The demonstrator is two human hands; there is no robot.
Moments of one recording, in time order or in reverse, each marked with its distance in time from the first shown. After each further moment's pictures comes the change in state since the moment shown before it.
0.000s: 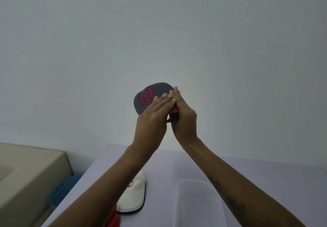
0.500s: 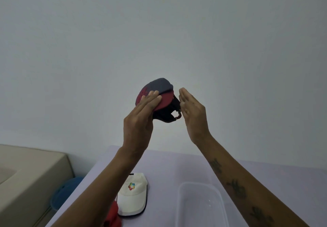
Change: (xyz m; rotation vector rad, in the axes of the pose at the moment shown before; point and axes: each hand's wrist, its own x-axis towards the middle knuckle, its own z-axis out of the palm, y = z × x) left_hand -0.010 -0.027 -0.010 -0.084 0.226 -0.010; right_hand 0.016 -0.006 -0.031 0.490 -0.148 0.471
